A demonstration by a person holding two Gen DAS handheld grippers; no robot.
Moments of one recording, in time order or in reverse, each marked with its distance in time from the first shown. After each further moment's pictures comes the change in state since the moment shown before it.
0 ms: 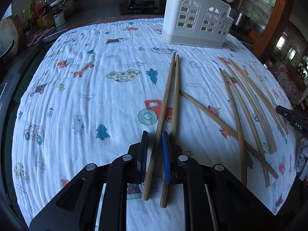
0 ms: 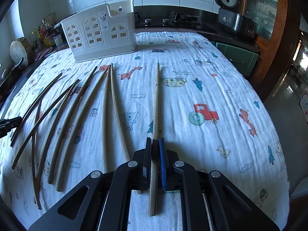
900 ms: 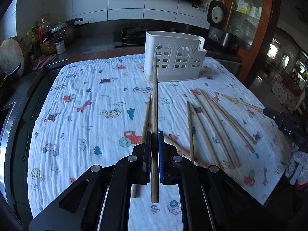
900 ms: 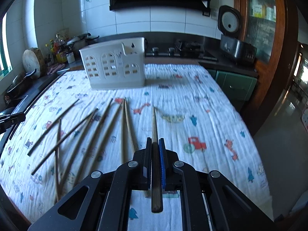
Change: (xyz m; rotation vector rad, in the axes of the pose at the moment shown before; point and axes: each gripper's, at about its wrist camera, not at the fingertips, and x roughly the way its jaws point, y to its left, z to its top) left arm -0.080 -0.044 0.015 0.021 -0.166 -0.024; right arm -0.071 0.008 0.020 -0.057 -0.202 0.034
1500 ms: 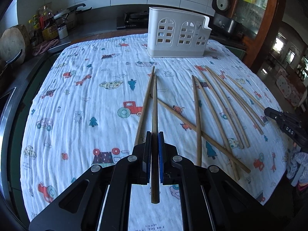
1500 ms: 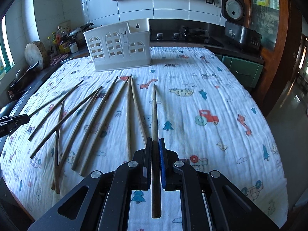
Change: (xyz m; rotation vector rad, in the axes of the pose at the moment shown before) left arm 0.019 0.000 -0.040 -0.020 0.092 0.031; right arm 0.020 0.004 -0.043 0.036 0.106 0.045
